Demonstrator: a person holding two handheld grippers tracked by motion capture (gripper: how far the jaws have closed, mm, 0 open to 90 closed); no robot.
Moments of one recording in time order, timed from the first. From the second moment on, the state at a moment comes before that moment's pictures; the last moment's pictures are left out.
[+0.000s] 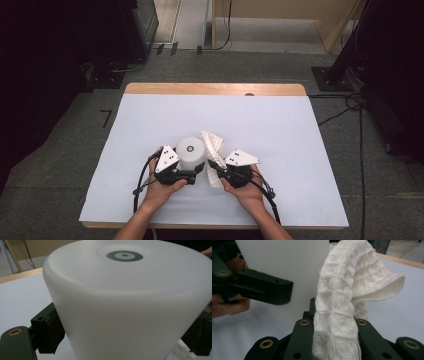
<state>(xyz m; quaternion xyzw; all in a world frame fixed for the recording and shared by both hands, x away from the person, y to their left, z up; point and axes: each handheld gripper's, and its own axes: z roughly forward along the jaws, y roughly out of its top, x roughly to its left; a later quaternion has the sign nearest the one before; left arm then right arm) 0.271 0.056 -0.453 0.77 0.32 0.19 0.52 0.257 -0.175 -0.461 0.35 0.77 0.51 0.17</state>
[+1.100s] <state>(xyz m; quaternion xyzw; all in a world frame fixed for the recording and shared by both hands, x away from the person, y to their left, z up) 0.267 0.041 -0.470 0.76 0.40 0.26 0.45 0.261 -0.188 -0.458 0.36 0.76 0.52 0.18</state>
